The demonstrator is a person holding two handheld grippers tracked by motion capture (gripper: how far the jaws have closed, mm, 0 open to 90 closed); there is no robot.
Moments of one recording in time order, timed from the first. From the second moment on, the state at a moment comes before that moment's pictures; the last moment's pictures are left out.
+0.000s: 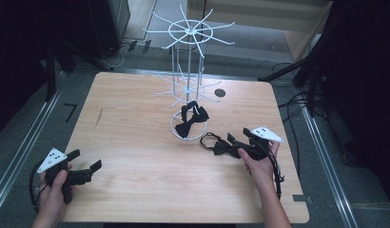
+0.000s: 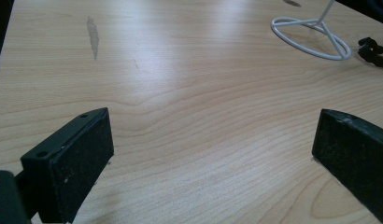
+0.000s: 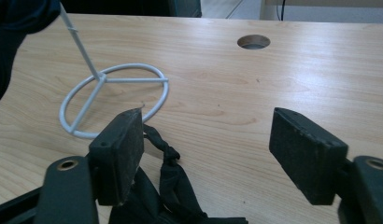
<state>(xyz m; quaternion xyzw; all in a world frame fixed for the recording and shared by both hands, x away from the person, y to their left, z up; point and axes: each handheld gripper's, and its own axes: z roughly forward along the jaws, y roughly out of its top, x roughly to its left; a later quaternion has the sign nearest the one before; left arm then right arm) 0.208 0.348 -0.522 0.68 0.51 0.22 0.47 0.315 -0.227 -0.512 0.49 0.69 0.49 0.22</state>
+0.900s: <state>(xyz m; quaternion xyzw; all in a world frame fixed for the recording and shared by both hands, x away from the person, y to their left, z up) 0.207 0.348 -0.522 0.69 0.51 0.22 0.47 0.331 -0.218 -0.541 0.51 0.72 0.43 0.18</state>
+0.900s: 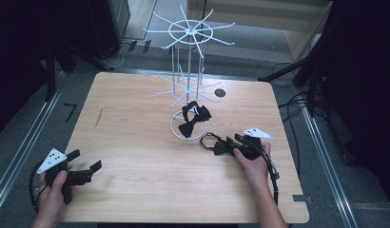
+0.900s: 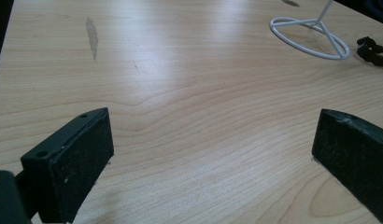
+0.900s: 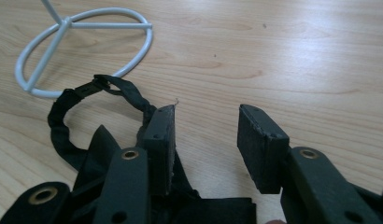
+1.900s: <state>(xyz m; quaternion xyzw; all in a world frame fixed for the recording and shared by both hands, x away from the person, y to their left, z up) 0.208 0.344 -0.522 0.69 0.51 0.23 0.46 0.345 -0.199 -0.542 0.49 0.75 0.43 0.15</state>
